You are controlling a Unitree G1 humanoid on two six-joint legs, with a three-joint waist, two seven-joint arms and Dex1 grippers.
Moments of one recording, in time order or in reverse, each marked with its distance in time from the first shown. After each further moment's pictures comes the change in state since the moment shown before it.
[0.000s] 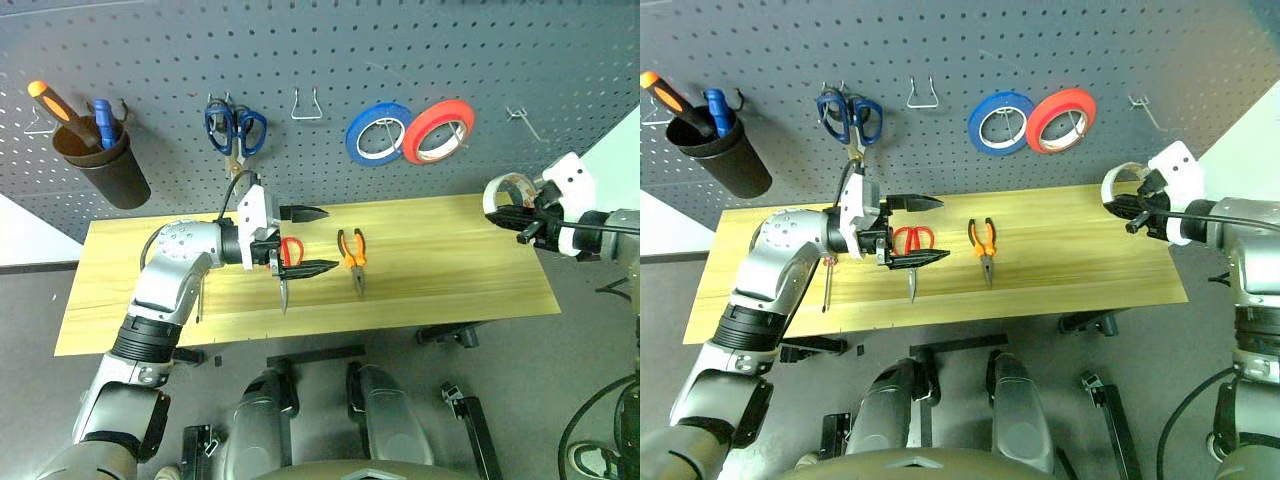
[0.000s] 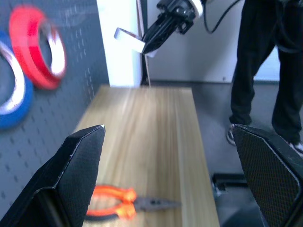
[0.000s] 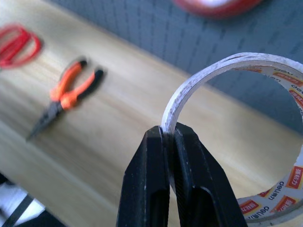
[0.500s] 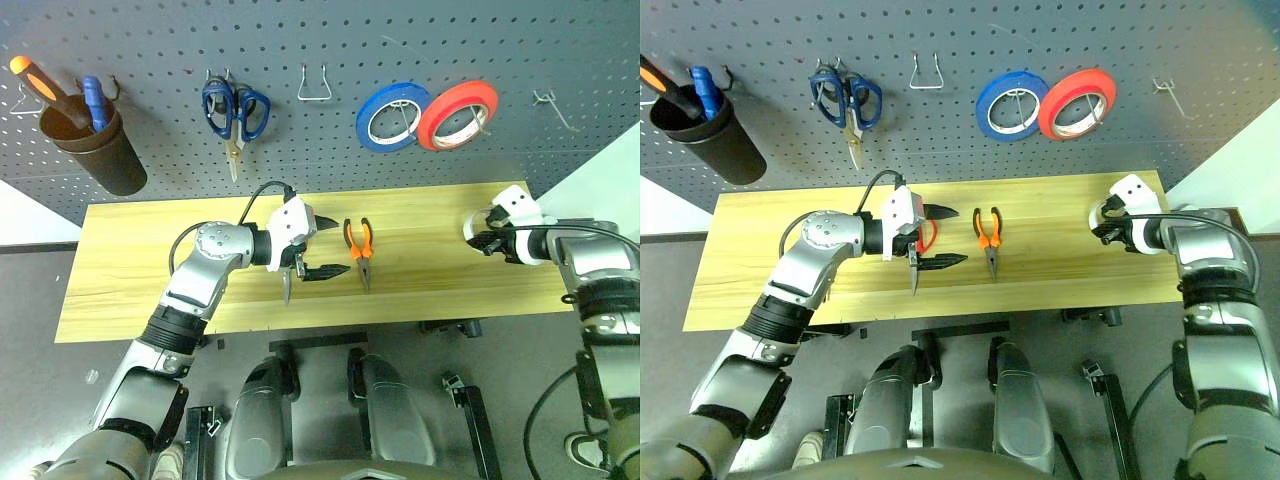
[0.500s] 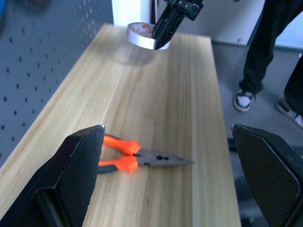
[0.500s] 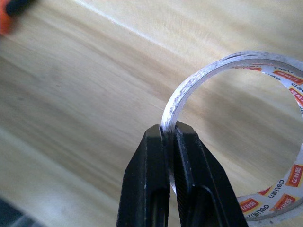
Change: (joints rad) left arm -0.043 -0.061 -0.115 0.115 0.179 -0.007 0.081; right arm -0.171 0.080 0.227 0.464 -0.227 -0.124 0.018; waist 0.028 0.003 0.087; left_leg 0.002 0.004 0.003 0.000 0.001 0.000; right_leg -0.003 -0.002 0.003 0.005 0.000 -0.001
